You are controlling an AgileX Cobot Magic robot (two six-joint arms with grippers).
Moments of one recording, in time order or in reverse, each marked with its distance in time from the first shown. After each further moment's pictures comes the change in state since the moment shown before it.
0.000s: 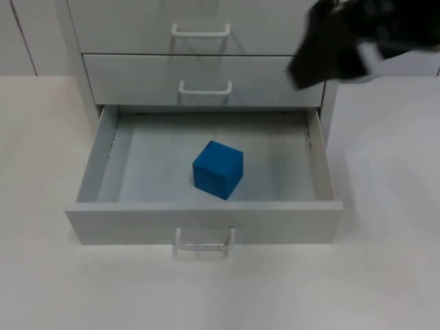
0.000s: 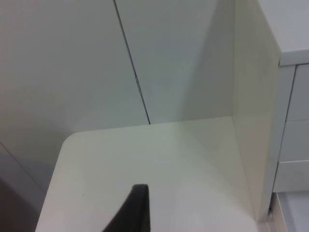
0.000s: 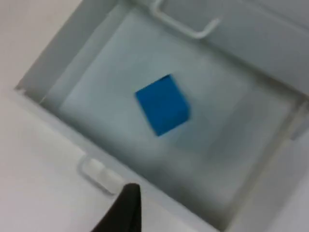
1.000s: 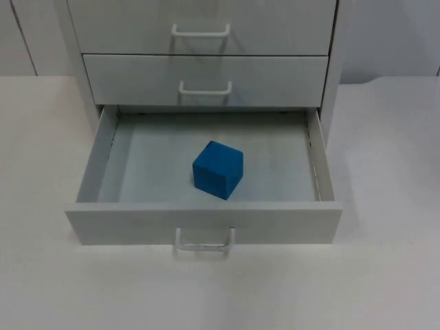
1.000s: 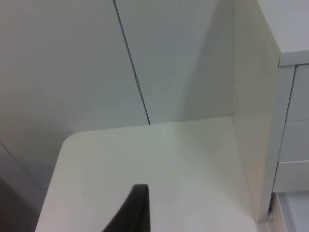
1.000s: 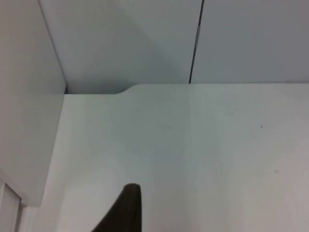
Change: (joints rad) right arm -0.621 -0.315 0.022 -0.087 0.049 0.007; left arm 0.000 0.000 0.000 0.000 0.000 0.000
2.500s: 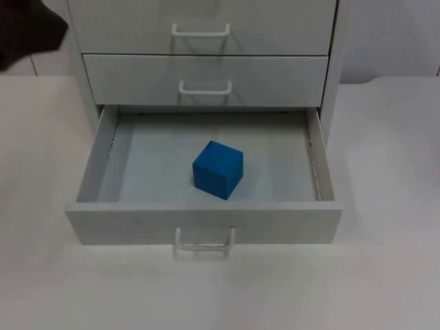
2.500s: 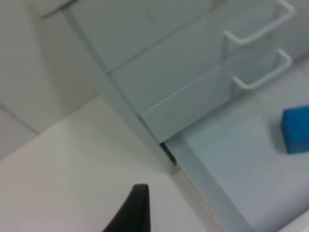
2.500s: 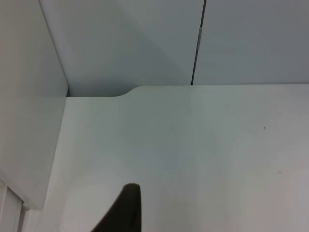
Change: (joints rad) right arm 0.000 0.000 0.011 0.004 -0.018 0.006; left arm -0.289 0.058 0.179 -0.100 -0.082 0.338
